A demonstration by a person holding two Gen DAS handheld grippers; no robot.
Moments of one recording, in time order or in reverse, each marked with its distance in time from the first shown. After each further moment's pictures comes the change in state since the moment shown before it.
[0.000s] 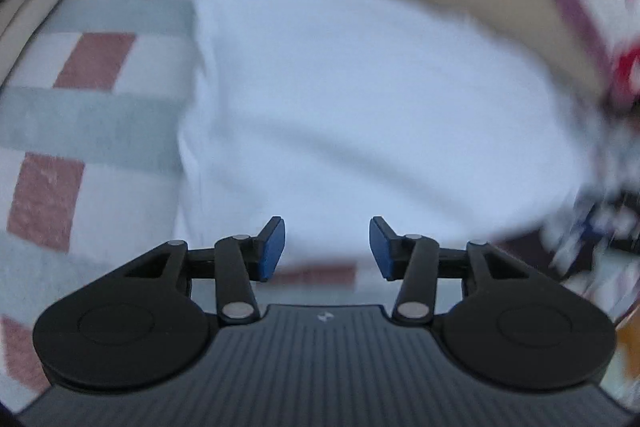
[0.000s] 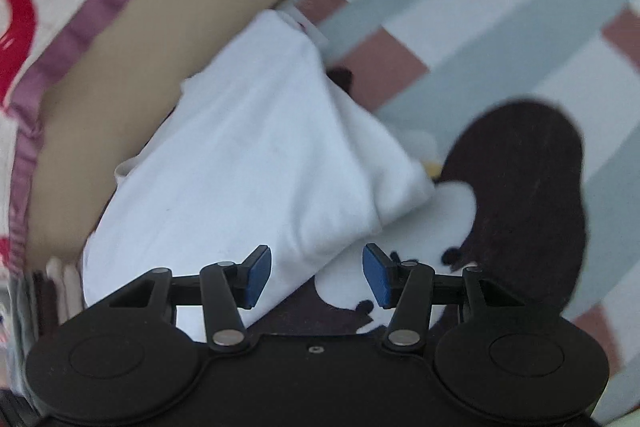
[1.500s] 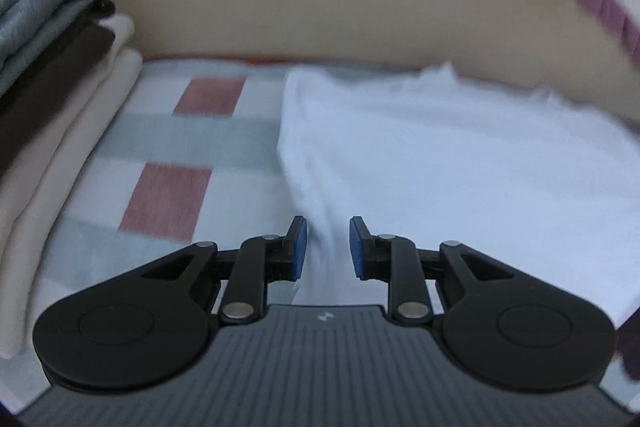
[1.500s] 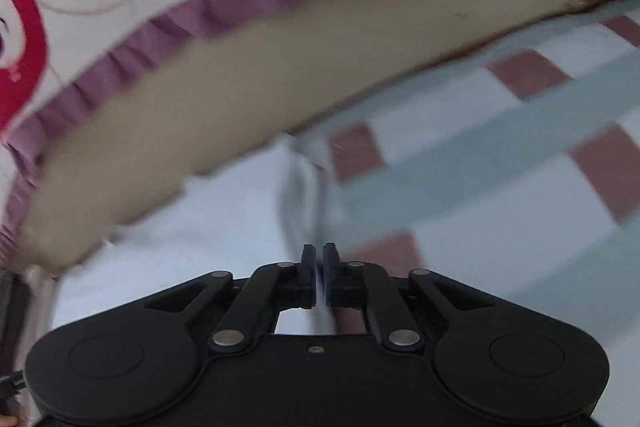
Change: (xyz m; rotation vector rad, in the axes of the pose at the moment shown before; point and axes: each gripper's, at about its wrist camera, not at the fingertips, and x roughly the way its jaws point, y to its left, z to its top) left arm 0.004 0.050 0.071 -0.017 -0.307 0.133; right arm 0.031 0.022 0.109 -0.362 -0.173 0.092
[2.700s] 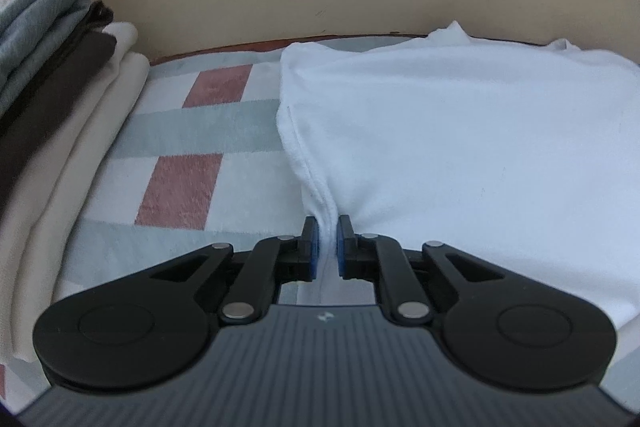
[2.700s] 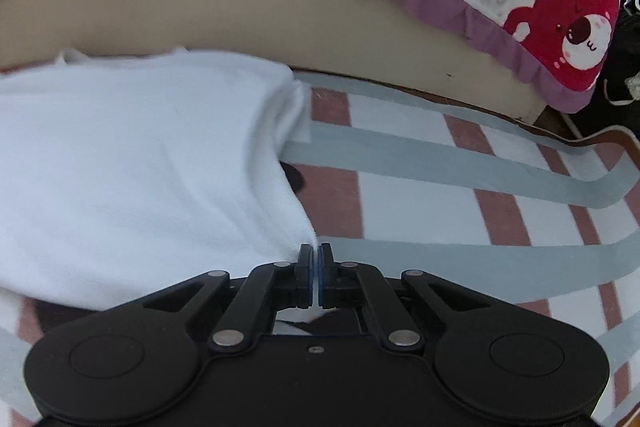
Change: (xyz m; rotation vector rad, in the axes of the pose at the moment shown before) left arm 0.013 -0.020 -0.017 0.110 0.068 0.134; right arm -0.031 0.061 -0.091 -0.529 0.069 -0.497
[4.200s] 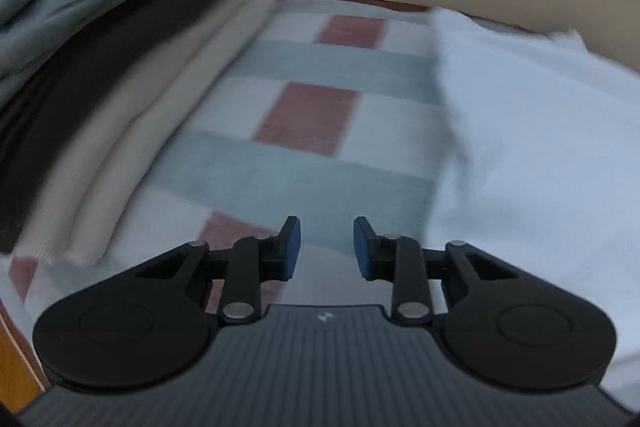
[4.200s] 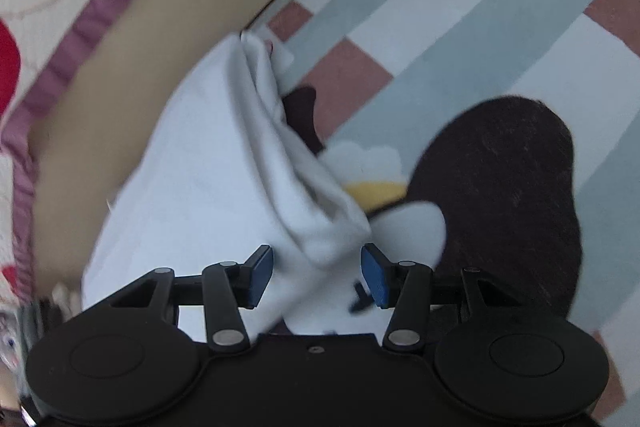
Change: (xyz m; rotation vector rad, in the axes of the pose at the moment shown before) left arm -0.013 0.054 -0.027 -0.311 0.061 0.165; right arm 0.030 -0.048 -0.051 0.888 0.158 0.479
